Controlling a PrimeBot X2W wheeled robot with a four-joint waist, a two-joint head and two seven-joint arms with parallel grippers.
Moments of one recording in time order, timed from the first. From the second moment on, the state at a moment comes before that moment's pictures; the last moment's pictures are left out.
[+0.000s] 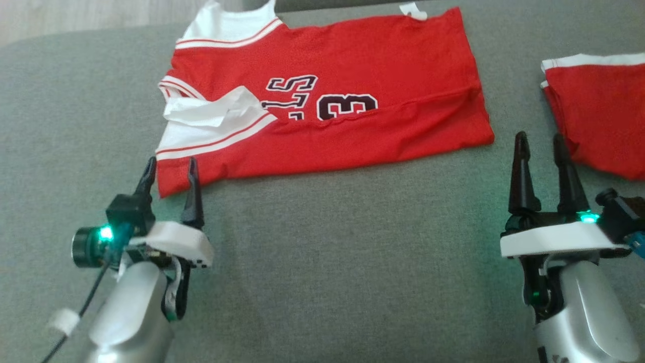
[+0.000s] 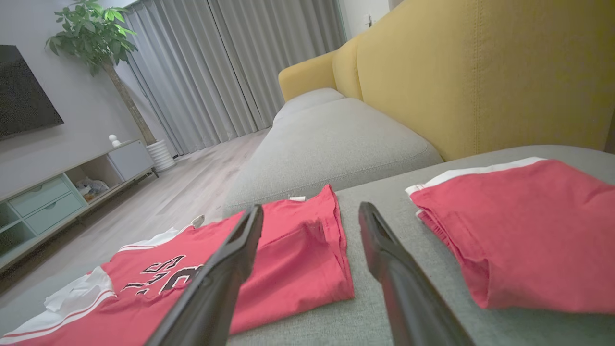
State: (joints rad) left arm -0.40 0.20 -0.36 0.54 -0.40 0.12 -0.20; right arm -0.22 -0.05 0.00 0.27 0.33 0.13 -0.25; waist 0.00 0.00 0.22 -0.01
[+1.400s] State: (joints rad) left arm -0.58 0.21 -0.40 0.65 -0.36 0.11 -0.24; right arm -0.42 -0.05 -0.04 0.60 0.29 0.13 -0.14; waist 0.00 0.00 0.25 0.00
